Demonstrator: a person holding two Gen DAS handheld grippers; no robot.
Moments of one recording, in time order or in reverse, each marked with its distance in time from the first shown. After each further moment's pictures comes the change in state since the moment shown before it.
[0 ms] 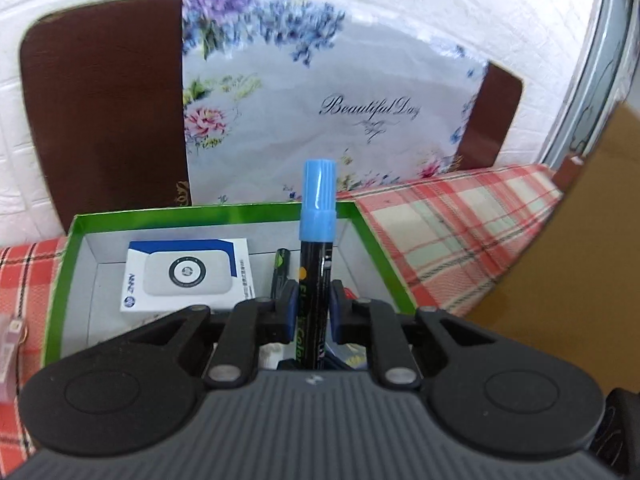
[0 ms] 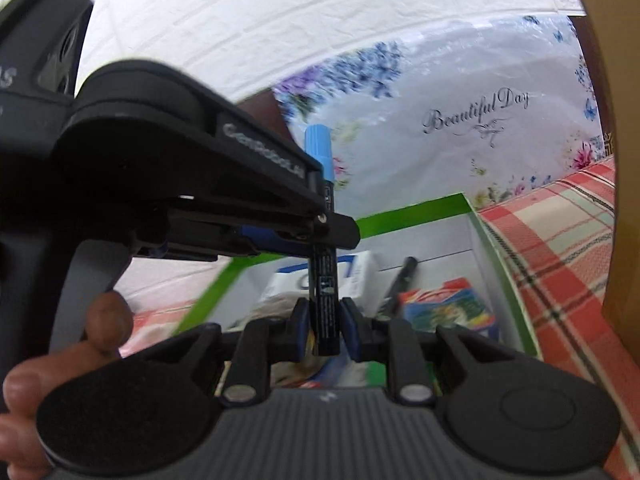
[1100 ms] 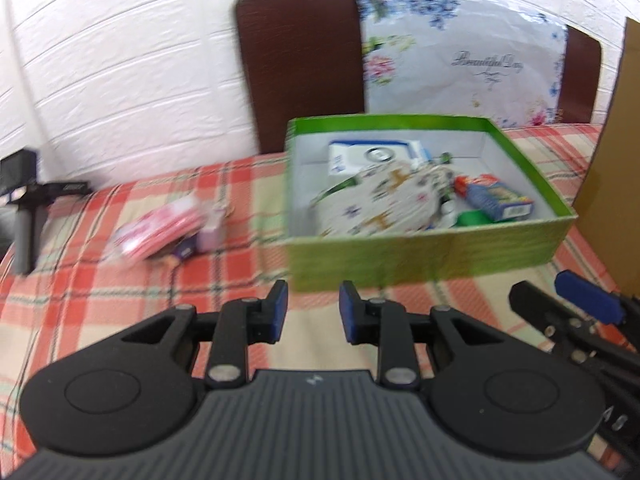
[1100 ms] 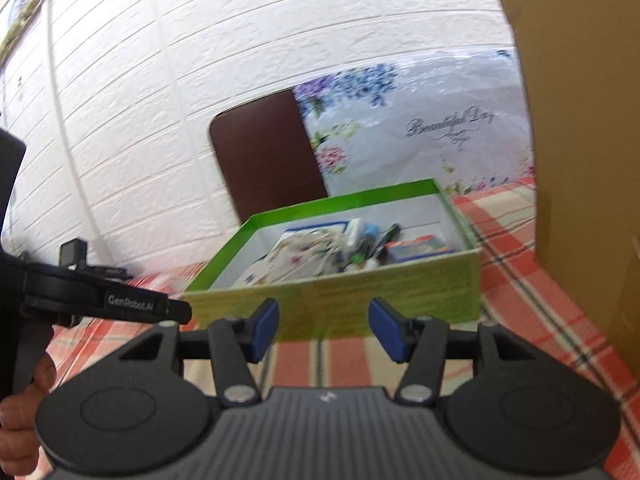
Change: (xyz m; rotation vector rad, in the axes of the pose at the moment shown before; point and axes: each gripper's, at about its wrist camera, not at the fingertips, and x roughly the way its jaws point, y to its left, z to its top) left arm -0.128 0.054 -0.113 -0.006 0.005 0.397; right arm -0.113 0.058 -0.056 -0.059 -0.017 -0.049
